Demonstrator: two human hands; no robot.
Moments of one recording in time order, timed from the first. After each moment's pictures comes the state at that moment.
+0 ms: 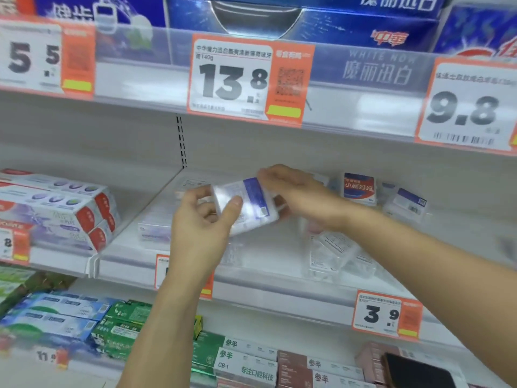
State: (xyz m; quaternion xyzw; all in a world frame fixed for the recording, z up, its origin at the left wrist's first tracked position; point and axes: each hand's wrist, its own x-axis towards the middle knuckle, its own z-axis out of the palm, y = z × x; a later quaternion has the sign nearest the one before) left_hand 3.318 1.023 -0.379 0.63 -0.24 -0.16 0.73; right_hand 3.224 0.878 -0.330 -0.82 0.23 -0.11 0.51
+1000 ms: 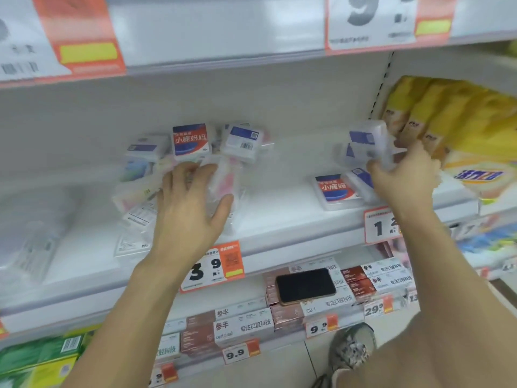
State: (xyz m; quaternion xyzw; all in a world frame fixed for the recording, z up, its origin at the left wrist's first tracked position) left_hand 3.137 0.857 -0.423 0.73 -0.60 0.07 0.31; right_hand 2.837 0.705 -0.425 -0.60 0.67 -0.43 0.08
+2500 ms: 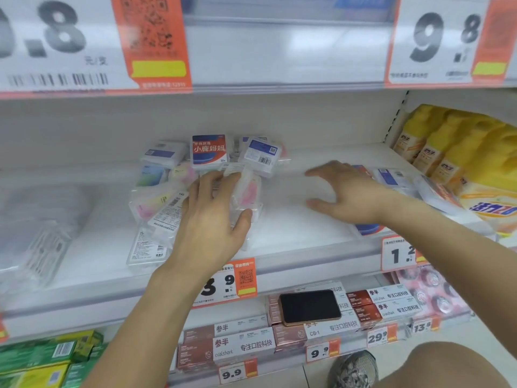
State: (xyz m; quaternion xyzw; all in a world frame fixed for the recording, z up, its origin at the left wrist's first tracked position) left_hand 3.142 0.851 -0.424 0.72 -0.62 0.04 0.32; right_hand 2.912 0.706 -0.384 -0.91 0.41 -0.03 0.08
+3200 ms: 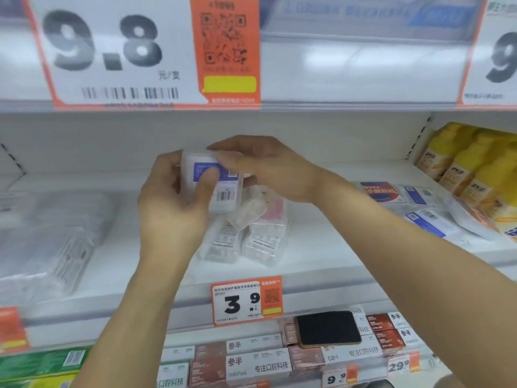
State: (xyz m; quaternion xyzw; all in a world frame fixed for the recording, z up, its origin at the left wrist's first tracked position) left_hand 3.185 0.868 -0.378 0.66 -0.40 -0.03 0.63; right_hand 3.075 0.744 -0.336 -0.78 0.20 -0.22 0.56
